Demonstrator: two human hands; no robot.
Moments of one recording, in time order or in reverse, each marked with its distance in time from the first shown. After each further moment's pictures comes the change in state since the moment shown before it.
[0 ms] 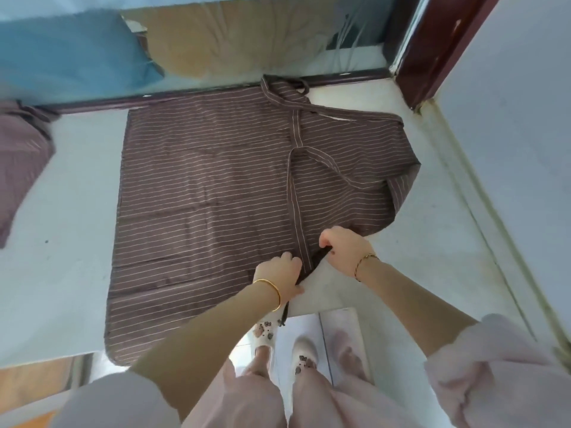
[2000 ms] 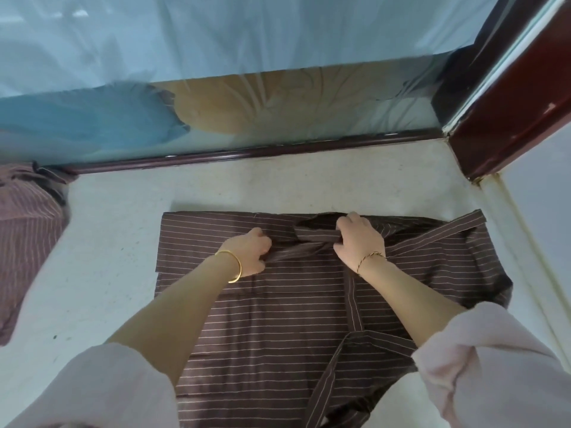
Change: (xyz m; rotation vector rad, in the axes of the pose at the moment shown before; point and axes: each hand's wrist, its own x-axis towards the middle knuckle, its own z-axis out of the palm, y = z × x) left_hand 0.122 -0.193 -0.151 -0.017 0.005 -0.019; right_hand 0.202 -0.039 -0.090 -0.185 0.171 0.068
